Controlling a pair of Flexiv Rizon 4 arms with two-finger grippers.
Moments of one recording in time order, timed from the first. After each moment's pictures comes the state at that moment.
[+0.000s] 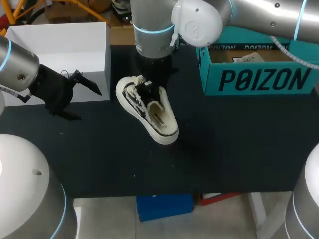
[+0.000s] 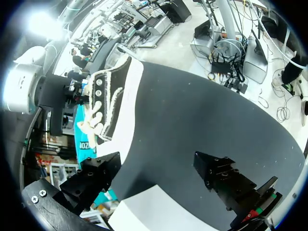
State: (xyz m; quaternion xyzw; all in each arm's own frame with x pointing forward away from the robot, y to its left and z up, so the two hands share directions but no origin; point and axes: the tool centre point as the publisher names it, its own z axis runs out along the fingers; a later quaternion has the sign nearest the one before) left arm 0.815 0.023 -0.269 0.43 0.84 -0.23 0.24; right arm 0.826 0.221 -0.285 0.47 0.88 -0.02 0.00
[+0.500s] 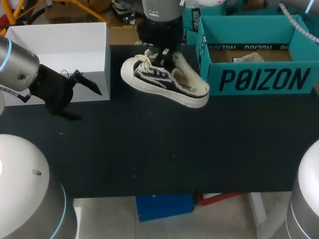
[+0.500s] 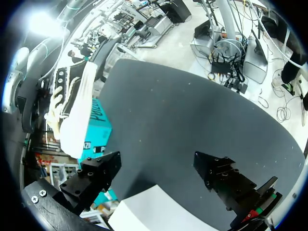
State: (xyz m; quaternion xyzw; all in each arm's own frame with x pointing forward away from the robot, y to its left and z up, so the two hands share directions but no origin) left arm 0.815 0.023 -0.269 0.43 0.84 -0.23 0.24; right arm 0.874 0.177 -0.199 0.25 0.97 -0.05 0.03
